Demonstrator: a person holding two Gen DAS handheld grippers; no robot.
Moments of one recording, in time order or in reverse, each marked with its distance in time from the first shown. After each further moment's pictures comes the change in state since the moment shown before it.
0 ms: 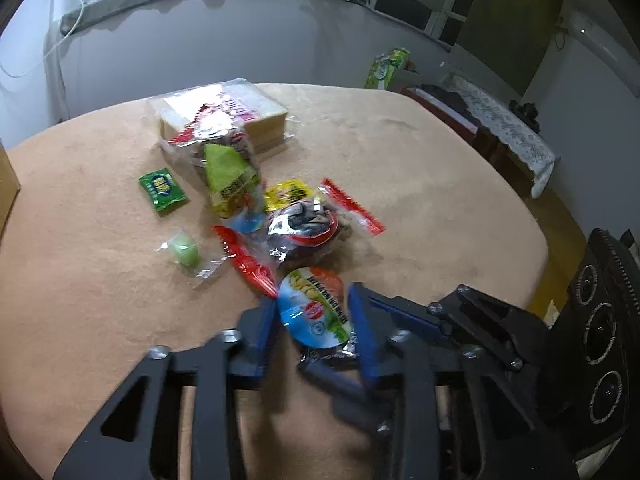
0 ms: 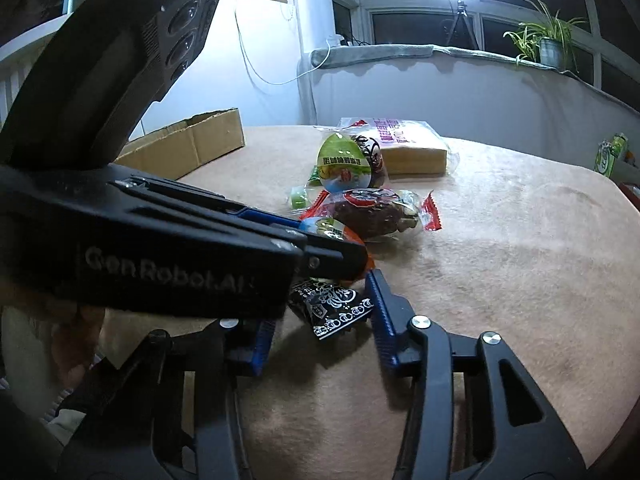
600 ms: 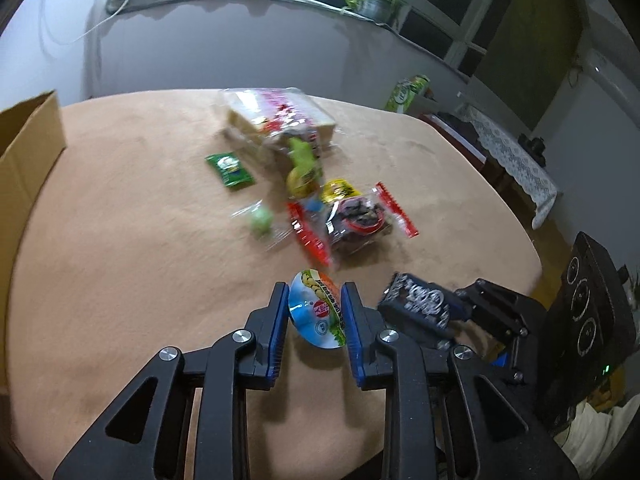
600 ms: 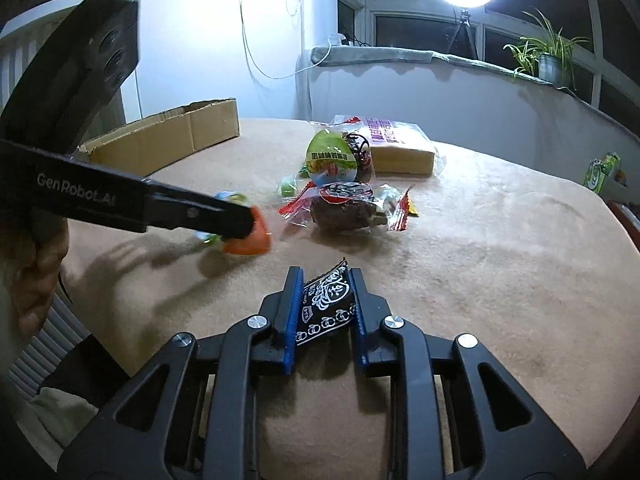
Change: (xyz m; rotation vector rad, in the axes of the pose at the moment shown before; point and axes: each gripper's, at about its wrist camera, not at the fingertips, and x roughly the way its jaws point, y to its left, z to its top) left arm -0.037 0.038 -0.025 -0.121 -0.063 -0.002; right arm -0.011 -0.001 -0.005 -0.047 0.010 -0.051
